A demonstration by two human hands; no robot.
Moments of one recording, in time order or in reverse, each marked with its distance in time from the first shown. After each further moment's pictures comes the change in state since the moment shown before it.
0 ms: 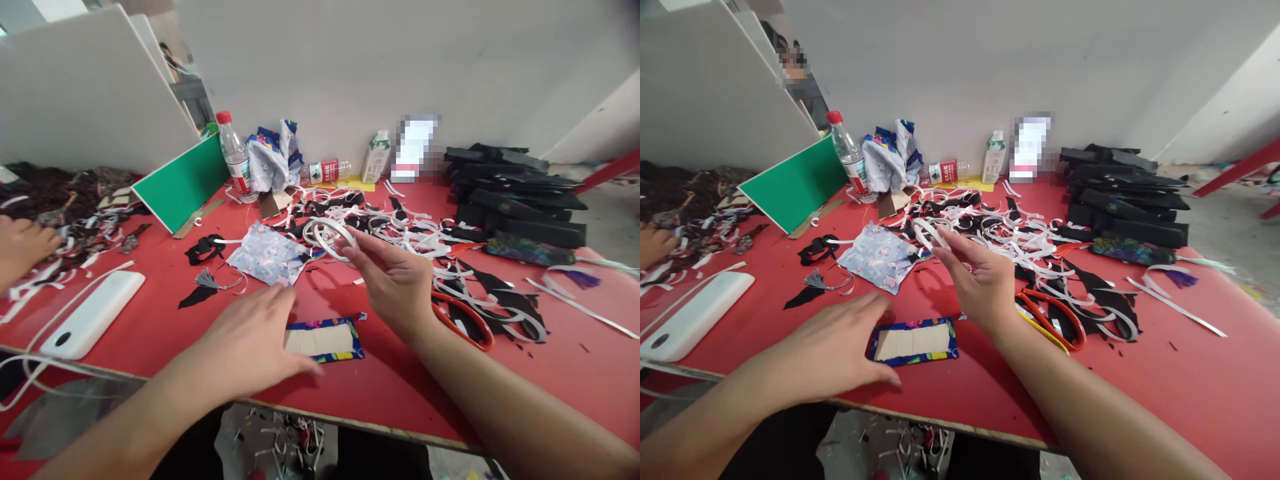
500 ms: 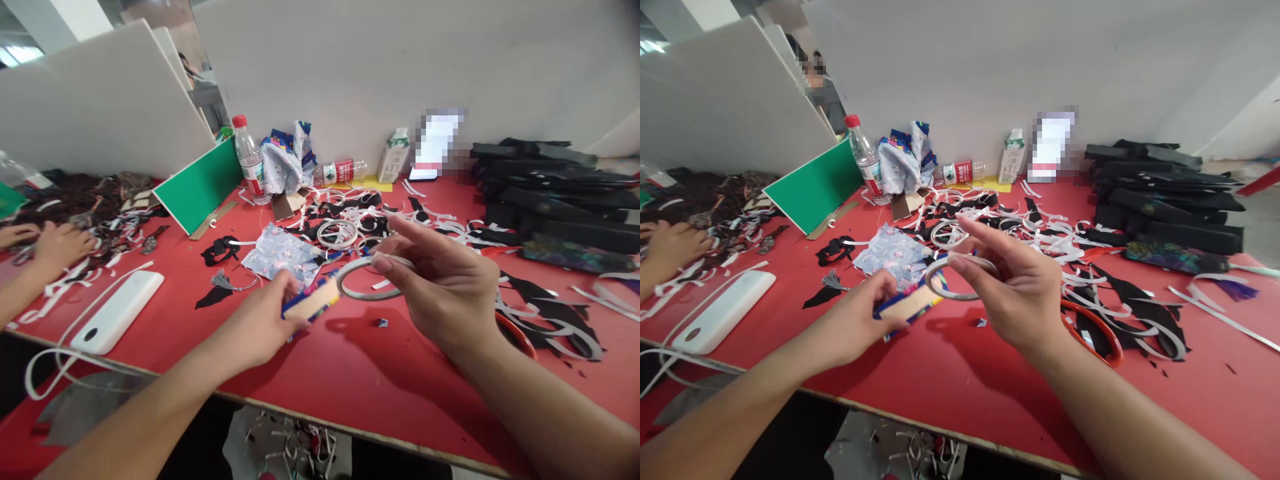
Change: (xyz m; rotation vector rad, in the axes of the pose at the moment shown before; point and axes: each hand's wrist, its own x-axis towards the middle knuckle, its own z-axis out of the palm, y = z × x) left_hand 0.002 -0.027 0.003 -0.450 -0.012 -0.331; right_hand 0.003 -0.021 -0.009 0.061 -0.067 -0.194
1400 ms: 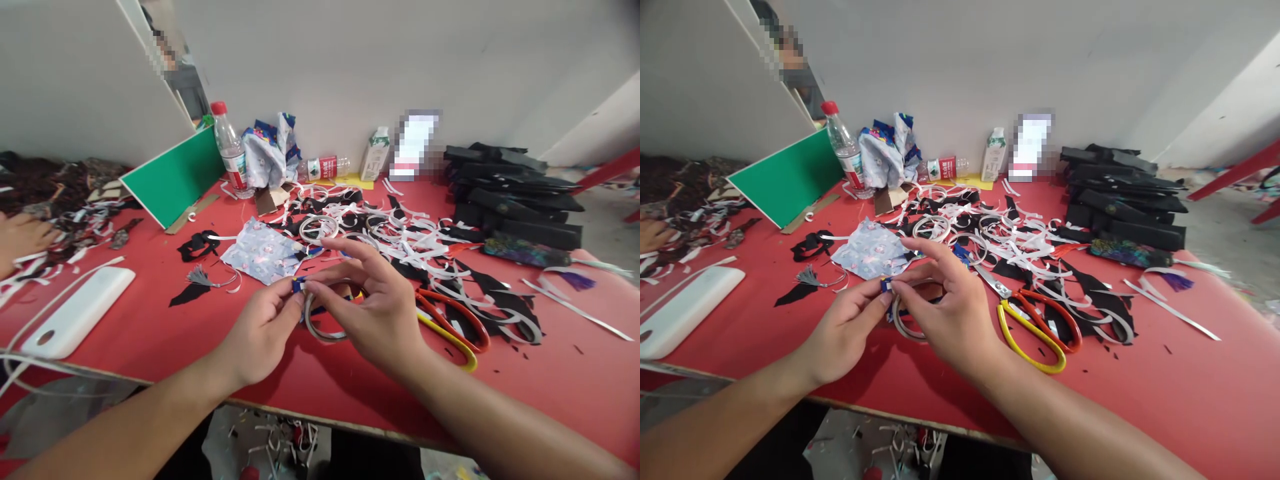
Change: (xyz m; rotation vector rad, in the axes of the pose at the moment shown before) left_hand -0.001 0.026 0.035 -0.787 -0.128 0.186; right_hand -0.023 -0.019 0.028 0.052 -0.125 0.230
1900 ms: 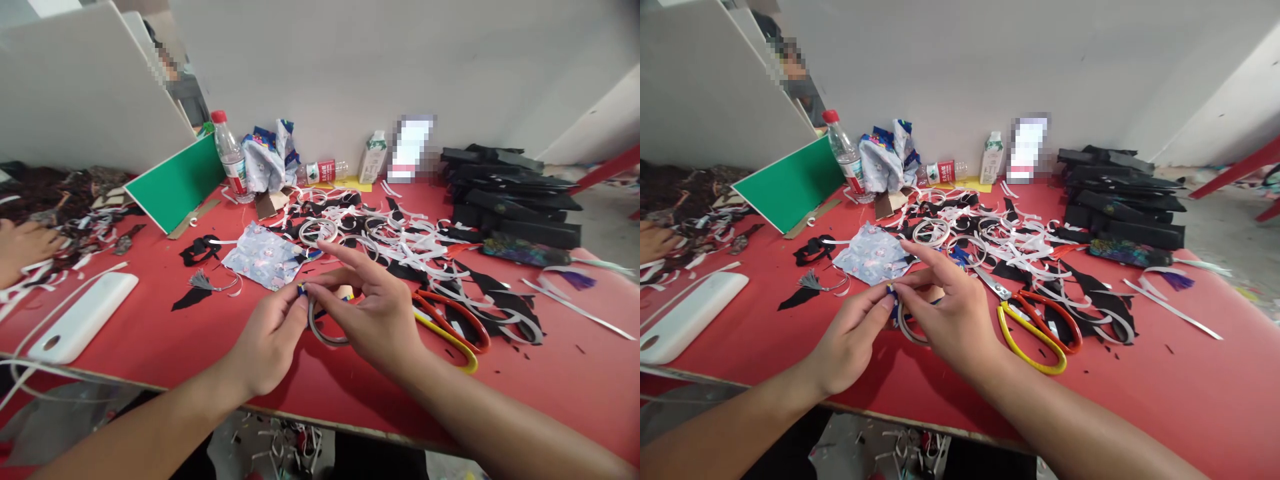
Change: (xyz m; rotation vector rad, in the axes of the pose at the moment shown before) left_hand -0.003 0.002 0.009 -0.039 0.016 -0.068; right_hand -0.001 -0.002 -0.002 -0.141 0.014 0.025
